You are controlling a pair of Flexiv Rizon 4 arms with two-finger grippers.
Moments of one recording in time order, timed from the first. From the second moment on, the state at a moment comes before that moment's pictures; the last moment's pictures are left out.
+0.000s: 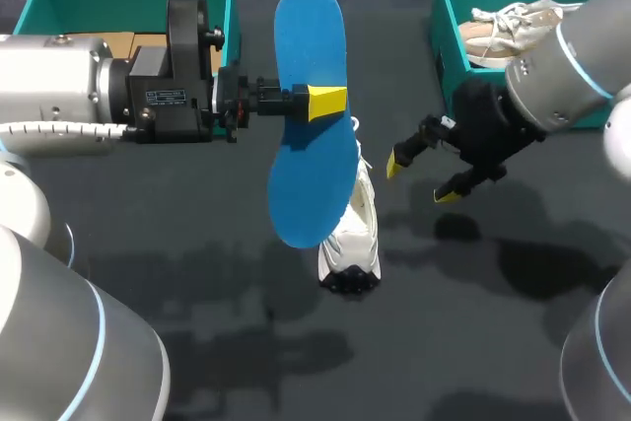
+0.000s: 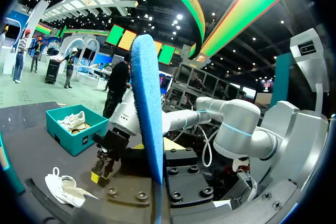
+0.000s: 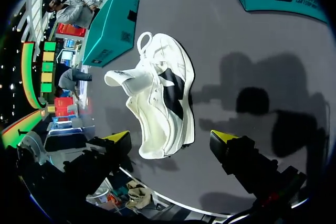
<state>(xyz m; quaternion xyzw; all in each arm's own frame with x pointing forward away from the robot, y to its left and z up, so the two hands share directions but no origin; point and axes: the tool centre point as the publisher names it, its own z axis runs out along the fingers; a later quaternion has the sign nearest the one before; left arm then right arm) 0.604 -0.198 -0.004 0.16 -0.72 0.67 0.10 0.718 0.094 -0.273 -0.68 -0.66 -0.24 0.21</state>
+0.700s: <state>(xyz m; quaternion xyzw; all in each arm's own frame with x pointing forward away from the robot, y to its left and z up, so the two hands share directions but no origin) 0.617 -0.194 0.005 0.09 -0.72 0.69 0.01 0.724 0.084 -0.228 -0.63 -0.60 -0.33 0.37</state>
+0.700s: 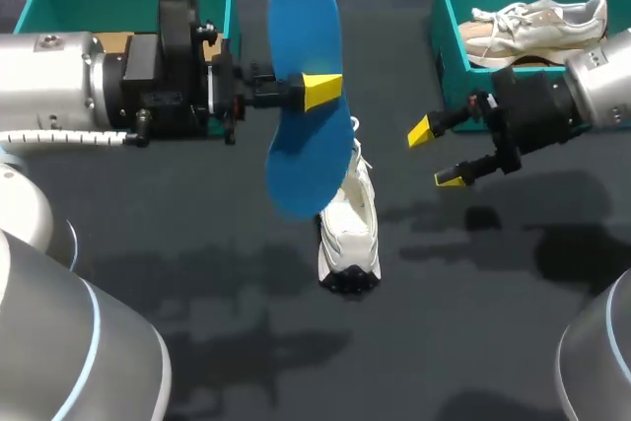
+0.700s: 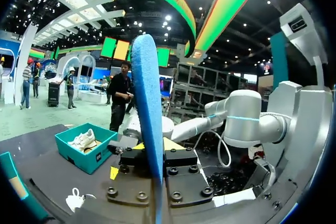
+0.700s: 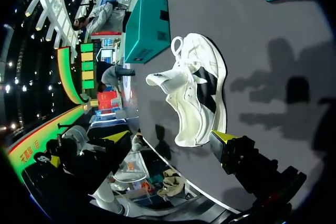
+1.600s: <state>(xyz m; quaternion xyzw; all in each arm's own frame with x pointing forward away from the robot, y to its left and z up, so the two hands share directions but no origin) 0.647 -0.198 -0.039 -0.25 -0.65 0.67 -0.25 0.751 0.079 -0.197 -0.60 -0.52 -0.39 0.47</state>
